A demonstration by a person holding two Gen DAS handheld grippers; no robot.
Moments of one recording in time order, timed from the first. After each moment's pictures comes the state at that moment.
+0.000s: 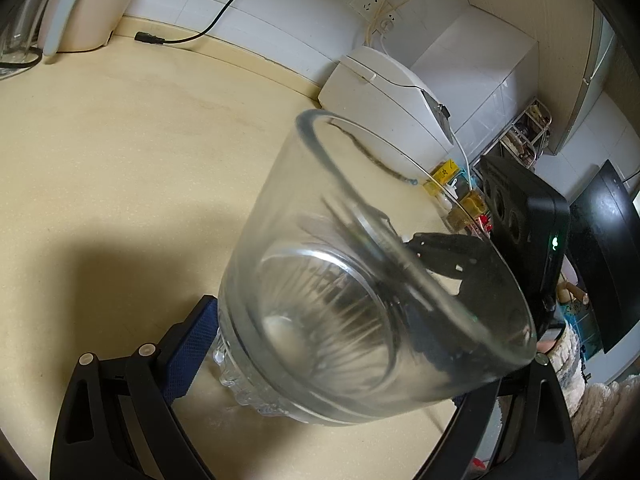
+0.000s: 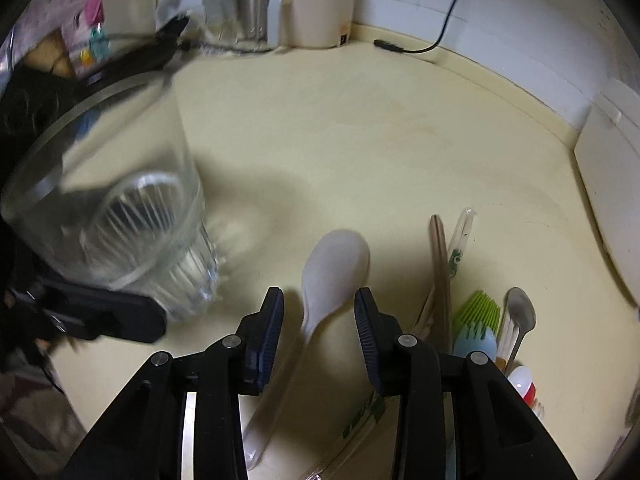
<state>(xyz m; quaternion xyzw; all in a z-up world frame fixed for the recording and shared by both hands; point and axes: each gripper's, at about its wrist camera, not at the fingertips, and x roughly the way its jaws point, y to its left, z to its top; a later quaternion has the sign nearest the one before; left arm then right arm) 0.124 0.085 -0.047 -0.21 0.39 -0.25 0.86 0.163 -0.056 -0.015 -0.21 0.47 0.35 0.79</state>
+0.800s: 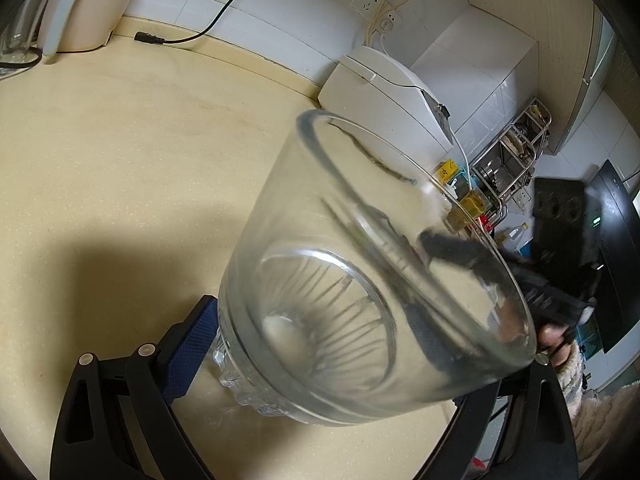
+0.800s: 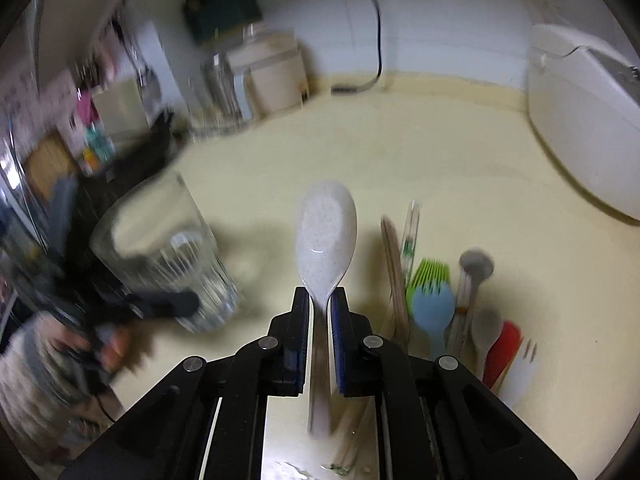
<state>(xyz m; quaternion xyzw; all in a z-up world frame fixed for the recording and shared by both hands) 0.125 0.086 -0.047 -0.21 0.39 -0.25 0.86 0.160 -0.135 0.045 -0.02 0.42 0.35 0.84</state>
